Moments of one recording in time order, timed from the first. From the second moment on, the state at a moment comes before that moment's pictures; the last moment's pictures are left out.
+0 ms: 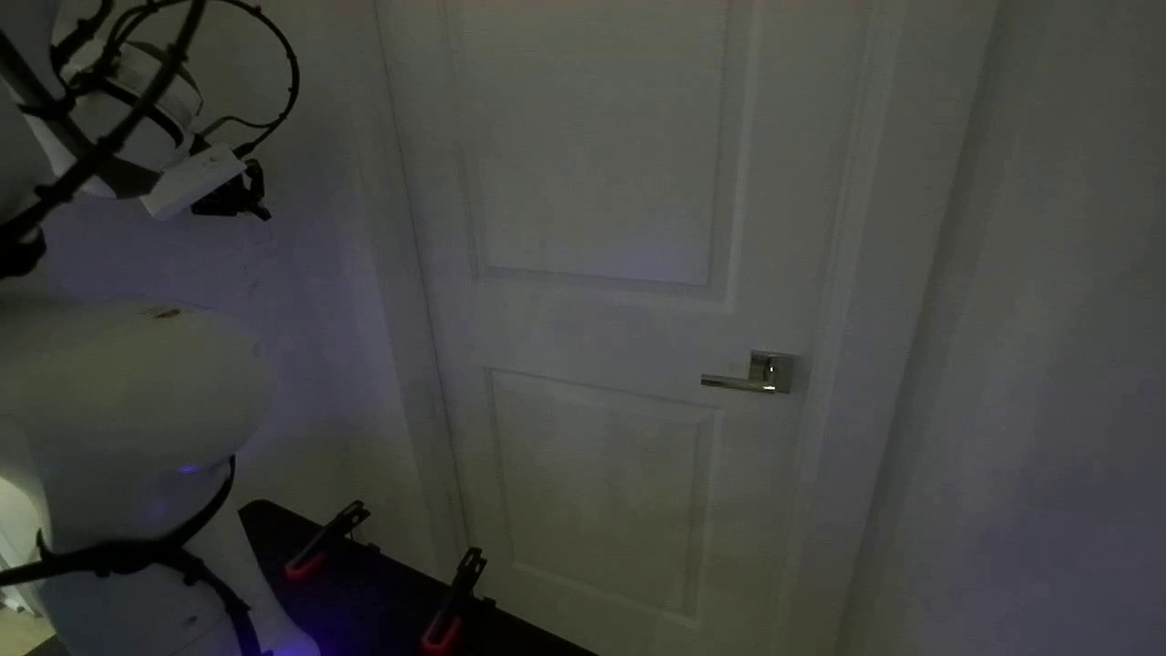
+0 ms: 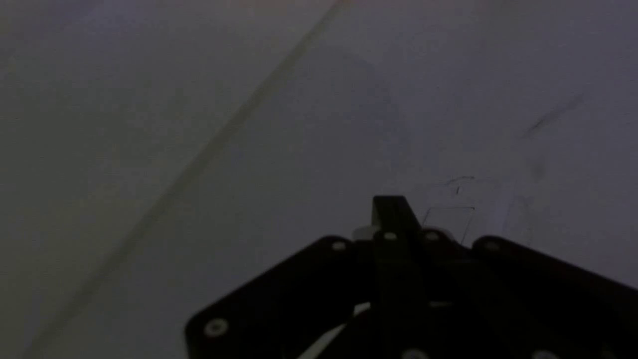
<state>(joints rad) 0.30 -0.13 0.57 -2.26 -0.95 2.68 0.67</state>
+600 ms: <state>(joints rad) 0.30 0.01 0.57 -2.14 -1.15 2.68 0.80</state>
